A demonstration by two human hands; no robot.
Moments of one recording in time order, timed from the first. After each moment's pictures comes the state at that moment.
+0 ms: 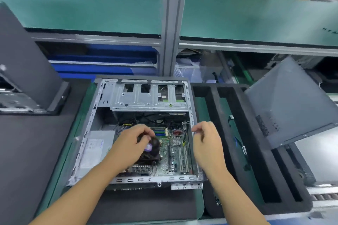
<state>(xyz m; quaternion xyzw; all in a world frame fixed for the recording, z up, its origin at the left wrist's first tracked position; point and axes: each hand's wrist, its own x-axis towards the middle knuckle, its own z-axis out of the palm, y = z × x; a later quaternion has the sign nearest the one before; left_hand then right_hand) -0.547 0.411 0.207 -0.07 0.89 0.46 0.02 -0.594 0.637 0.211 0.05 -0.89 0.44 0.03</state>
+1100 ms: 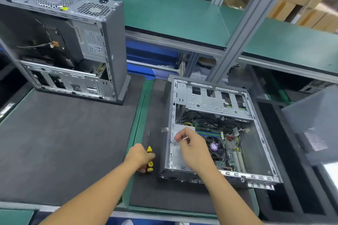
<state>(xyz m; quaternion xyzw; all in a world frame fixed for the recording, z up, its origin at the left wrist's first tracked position) -0.467 0.215 0.104 -0.35 0.77 0.48 0.23 -0.503 0.389 0.205 0.10 -0.88 0.45 -0.15</state>
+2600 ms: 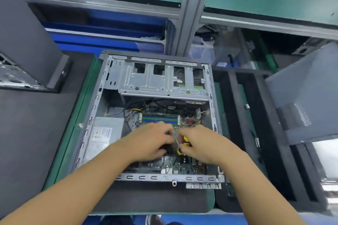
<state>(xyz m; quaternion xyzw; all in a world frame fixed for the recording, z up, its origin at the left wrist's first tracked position) -0.581 0.397 0.157 0.28 0.94 0.14 0.15 -0.624 0.593 0.216 0.34 -0.88 0.07 -0.31</state>
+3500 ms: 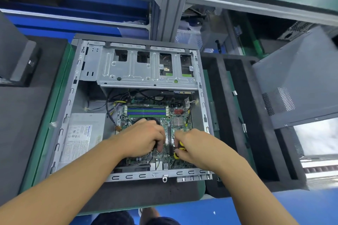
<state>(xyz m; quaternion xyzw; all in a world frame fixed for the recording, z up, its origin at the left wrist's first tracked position) -0.590 0.407 0.125 0.26 0.90 0.24 0.24 -0.605 0.609 0.206 0.30 -0.89 0.03 -0.34</state>
